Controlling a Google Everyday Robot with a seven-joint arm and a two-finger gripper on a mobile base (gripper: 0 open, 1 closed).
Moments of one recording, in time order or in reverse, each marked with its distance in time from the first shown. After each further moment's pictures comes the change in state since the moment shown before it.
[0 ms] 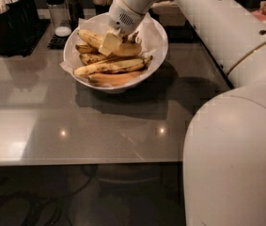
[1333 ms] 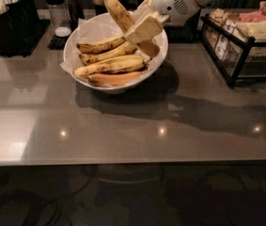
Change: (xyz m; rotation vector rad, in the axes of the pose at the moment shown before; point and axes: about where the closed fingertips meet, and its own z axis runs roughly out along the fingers) arm 0.018 0.068 -0.122 0.086 -0.271 -0.024
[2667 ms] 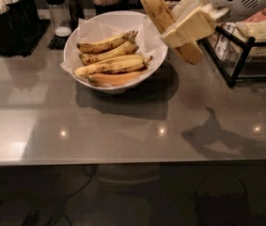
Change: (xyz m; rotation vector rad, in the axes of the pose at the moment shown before) arm 0.009 0.083 -0.099 0.099 0.081 0.095
